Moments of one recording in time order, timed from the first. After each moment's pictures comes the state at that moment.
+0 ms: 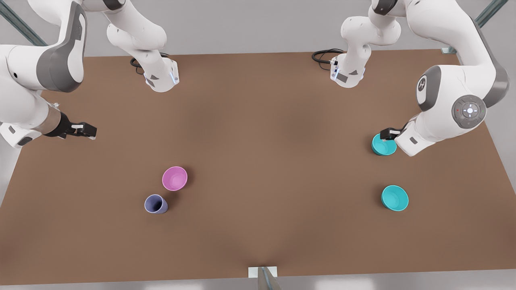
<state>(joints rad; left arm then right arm) -0.19 0.27 0.09 -1.36 0.03 1.38 0.03 -0.11 0.14 0.10 -1.39 -0.09 1.39 0.00</state>
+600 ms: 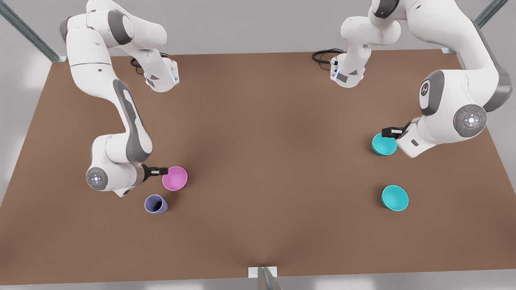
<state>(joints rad) -0.18 0.29 0.10 -1.33 0.04 1.28 0.03 -0.01 0.51 0.13 -1.65 0.15 1.81 0.09</state>
